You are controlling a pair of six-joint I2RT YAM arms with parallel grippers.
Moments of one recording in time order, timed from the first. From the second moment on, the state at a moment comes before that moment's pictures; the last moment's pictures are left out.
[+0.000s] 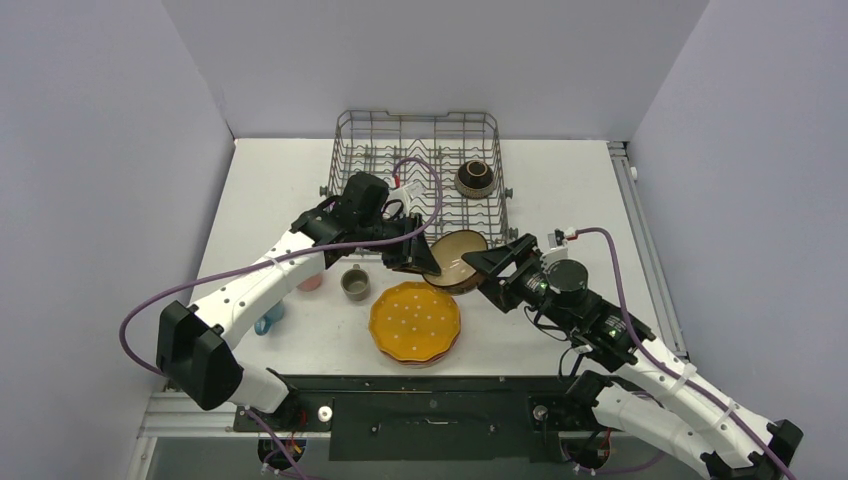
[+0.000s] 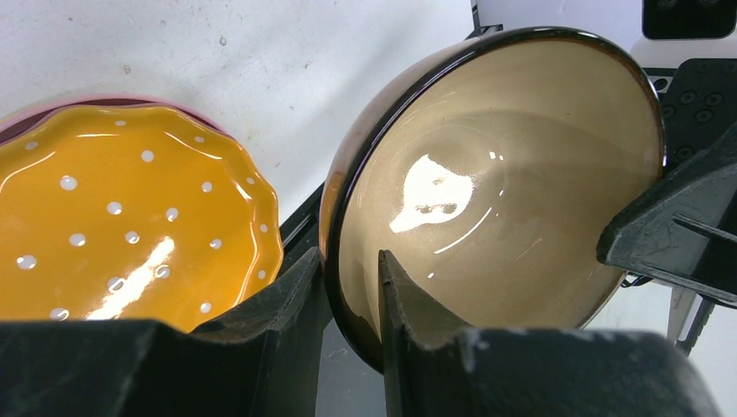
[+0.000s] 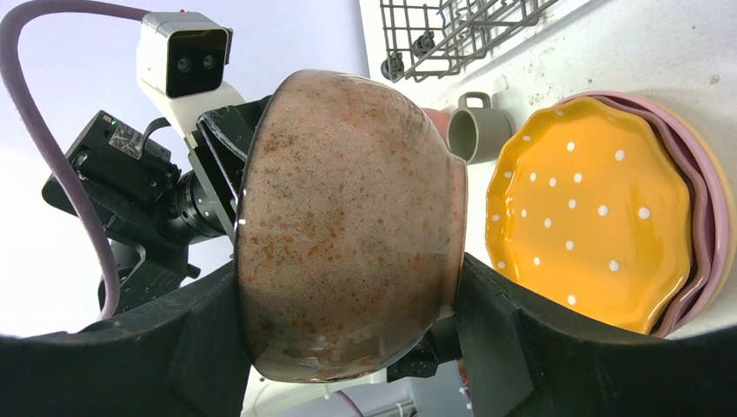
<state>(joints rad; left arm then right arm) -0.65 1.44 1.27 -0.60 0.62 -0.67 0.78 0.71 0.69 -0.28 0.07 1.46</state>
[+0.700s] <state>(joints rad) -0.65 1.44 1.28 -0.62 0.66 -0.65 0.78 0.73 0.77 -0.38 -0.01 1.40</state>
